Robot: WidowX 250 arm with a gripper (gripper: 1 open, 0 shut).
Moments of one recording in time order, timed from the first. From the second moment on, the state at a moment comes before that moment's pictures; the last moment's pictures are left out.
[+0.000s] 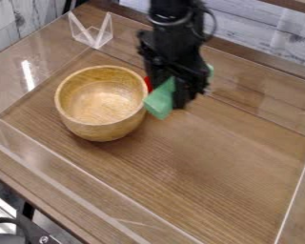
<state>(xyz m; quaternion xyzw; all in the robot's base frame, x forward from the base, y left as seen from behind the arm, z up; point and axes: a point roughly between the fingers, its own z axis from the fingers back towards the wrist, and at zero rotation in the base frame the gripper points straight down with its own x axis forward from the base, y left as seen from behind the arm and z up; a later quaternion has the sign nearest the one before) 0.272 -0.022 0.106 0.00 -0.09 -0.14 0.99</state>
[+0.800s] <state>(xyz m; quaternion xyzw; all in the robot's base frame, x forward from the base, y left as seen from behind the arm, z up) 0.270 -0.007 0.127 -0.02 -0.10 -0.13 0.99</state>
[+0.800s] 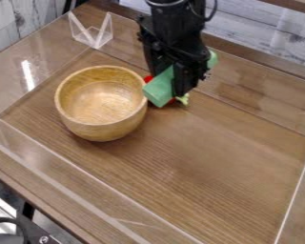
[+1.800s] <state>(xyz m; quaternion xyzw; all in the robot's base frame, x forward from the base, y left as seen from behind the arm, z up) 0.240 0.096 0.160 0.01 -0.12 -0.02 0.99</state>
